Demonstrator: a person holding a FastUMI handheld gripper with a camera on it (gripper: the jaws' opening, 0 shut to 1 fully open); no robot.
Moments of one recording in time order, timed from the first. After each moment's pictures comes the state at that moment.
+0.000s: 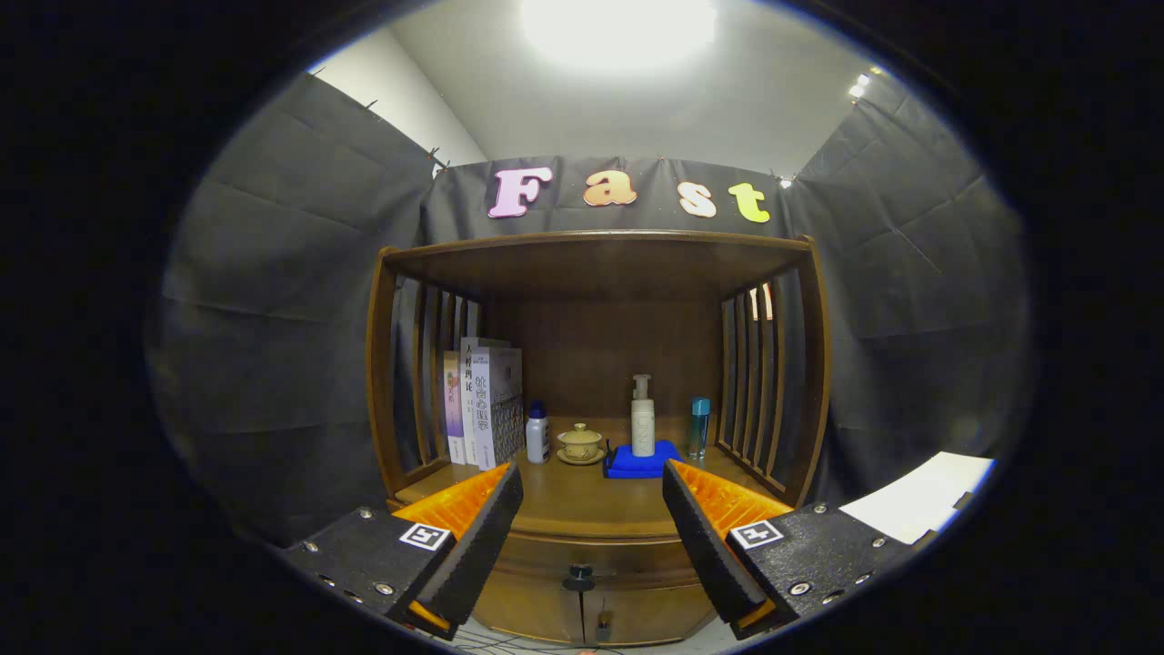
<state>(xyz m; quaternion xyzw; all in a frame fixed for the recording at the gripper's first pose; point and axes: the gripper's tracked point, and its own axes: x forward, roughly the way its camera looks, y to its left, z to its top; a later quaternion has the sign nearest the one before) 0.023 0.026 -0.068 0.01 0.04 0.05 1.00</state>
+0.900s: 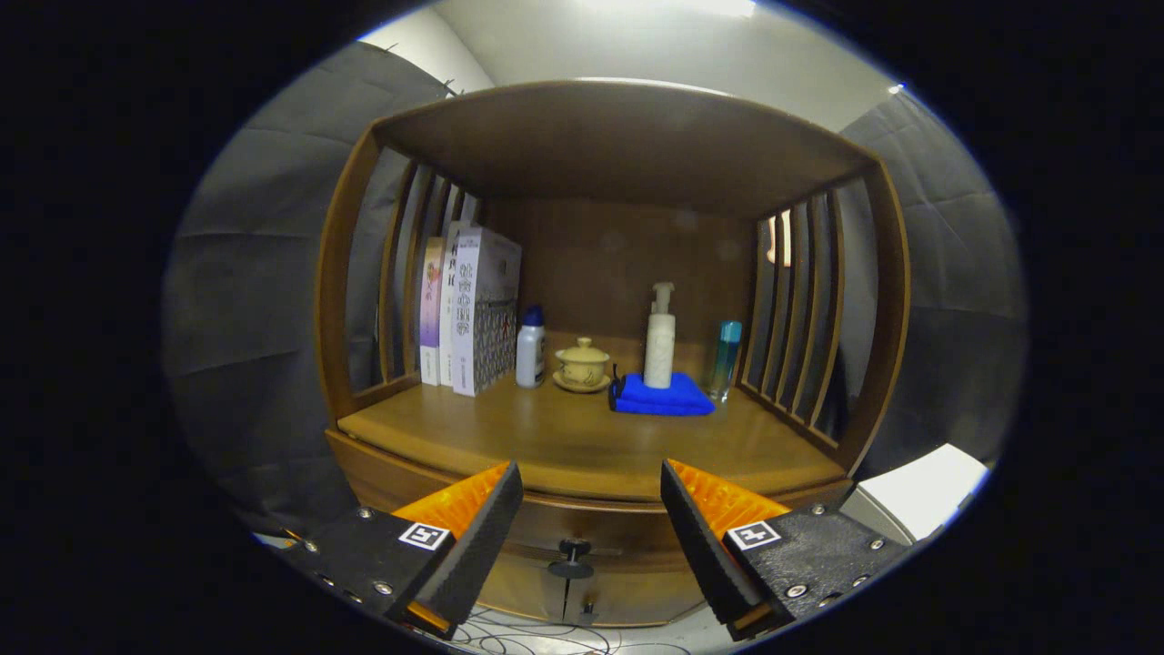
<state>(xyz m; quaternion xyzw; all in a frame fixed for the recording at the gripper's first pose) 0.086 0.046 -0.202 -0.03 0.16 0.05 0.99</state>
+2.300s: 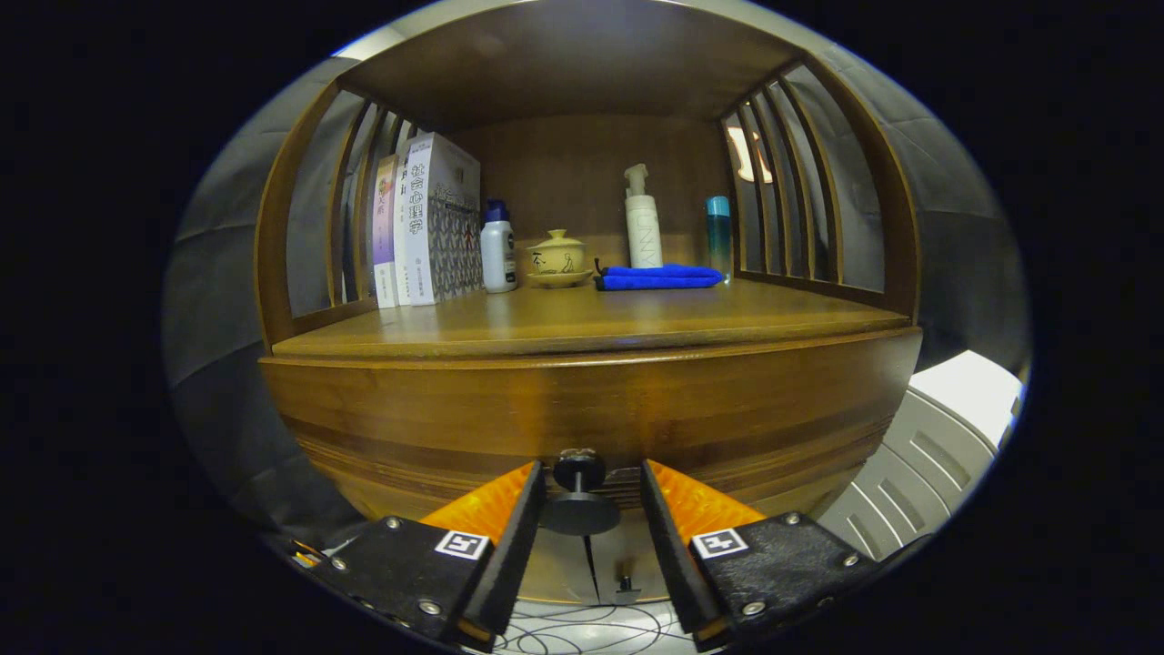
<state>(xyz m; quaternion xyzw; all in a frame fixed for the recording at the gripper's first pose) 0.085 0.052 -0.331 0.04 0.22 0.01 0.98</state>
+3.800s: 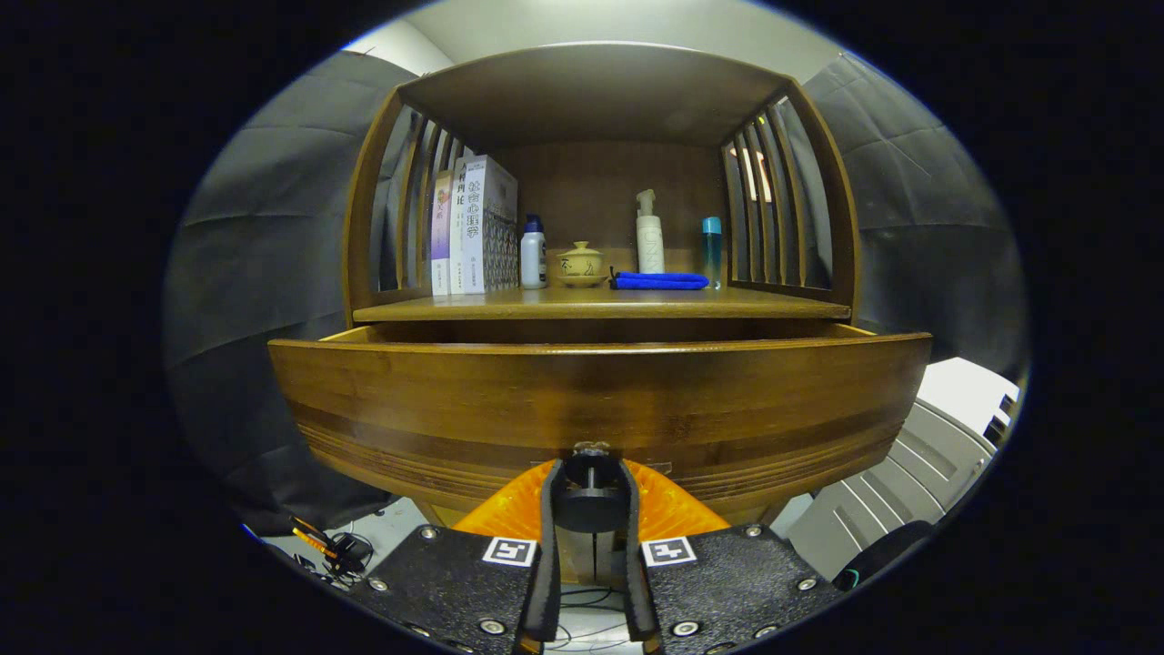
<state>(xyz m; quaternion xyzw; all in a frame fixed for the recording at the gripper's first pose) -0.025 0.049 -0.315 0.01 0.19 0.02 0.98</state>
